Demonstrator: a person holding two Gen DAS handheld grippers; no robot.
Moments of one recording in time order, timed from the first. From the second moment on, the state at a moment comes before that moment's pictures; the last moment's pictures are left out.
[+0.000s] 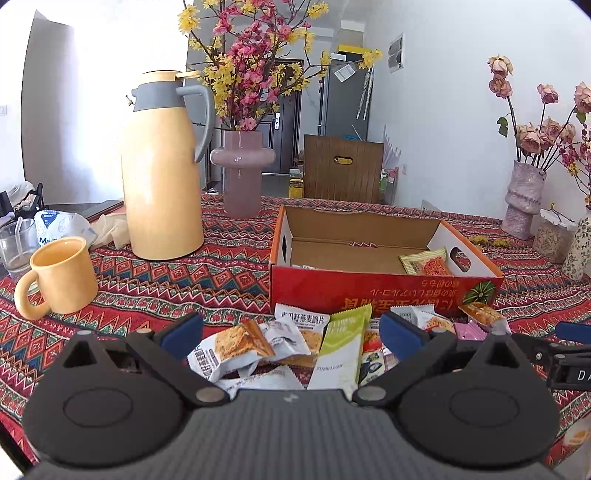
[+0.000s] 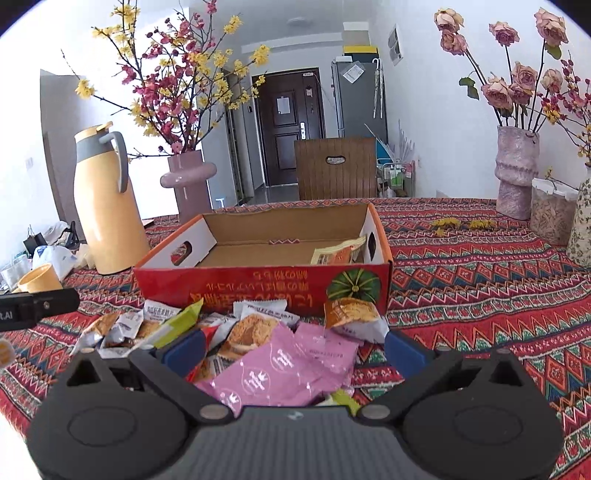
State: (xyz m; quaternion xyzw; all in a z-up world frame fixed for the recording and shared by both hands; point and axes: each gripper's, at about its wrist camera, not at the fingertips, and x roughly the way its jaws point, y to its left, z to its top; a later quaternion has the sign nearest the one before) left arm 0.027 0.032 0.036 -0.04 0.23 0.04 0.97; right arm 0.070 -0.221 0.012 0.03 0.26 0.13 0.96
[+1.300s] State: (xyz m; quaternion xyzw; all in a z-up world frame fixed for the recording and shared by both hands) left arm -0.005 0.049 -0.003 -0.06 0.29 0.04 0.95; right arm 0.044 -0.245 -0.042 0.00 0.36 0.03 0.93
